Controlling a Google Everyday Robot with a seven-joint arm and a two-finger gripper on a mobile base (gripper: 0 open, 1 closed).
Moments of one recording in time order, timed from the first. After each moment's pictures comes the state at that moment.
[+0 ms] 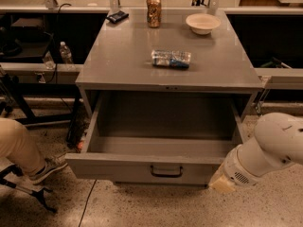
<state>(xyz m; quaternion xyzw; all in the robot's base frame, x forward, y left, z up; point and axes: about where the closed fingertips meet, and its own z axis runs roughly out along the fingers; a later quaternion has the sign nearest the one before) 0.387 -0.191 0.652 -0.48 0.86 0.13 0.11</state>
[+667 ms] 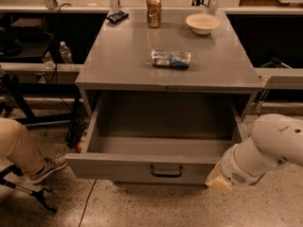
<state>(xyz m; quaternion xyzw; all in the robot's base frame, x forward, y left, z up) 0.392 -0.183 0.650 -0.50 0.85 0.13 0.12</state>
